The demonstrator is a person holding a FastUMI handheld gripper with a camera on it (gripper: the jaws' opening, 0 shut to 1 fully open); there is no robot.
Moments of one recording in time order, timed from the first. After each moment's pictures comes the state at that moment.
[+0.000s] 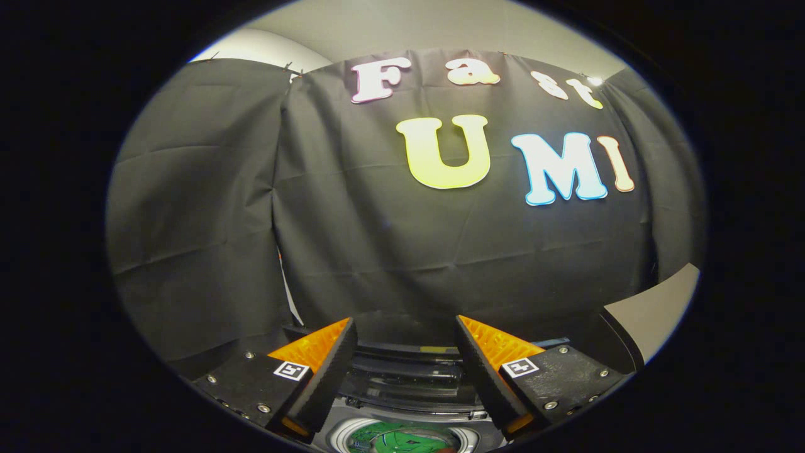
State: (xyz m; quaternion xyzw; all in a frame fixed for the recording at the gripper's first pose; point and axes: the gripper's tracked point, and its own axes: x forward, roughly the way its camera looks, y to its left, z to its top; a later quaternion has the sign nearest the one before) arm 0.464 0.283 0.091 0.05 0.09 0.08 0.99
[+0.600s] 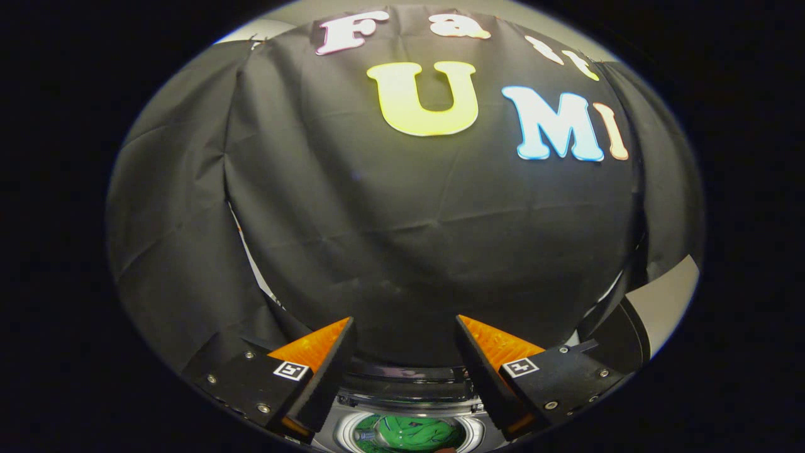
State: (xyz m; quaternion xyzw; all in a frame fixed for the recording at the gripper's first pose) arm 0.526 0.287 0.044 0.05 0.24 0.02 0.97
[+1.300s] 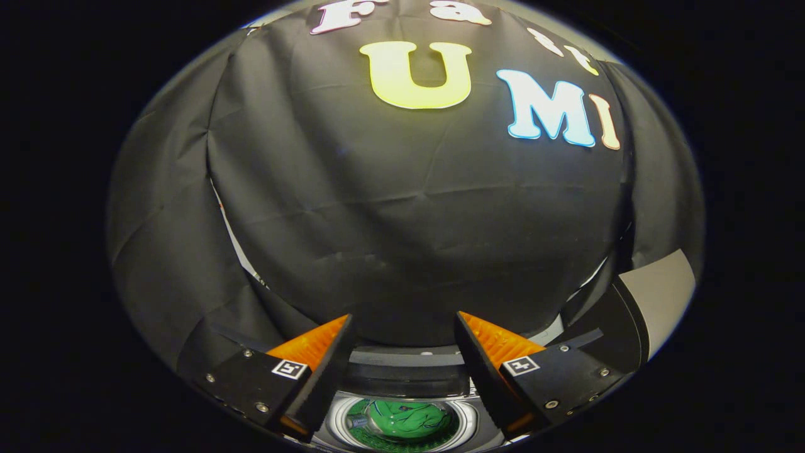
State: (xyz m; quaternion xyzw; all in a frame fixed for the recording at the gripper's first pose) arm 0.506 0.288 0.025 0.04 0.28 0.00 0.96
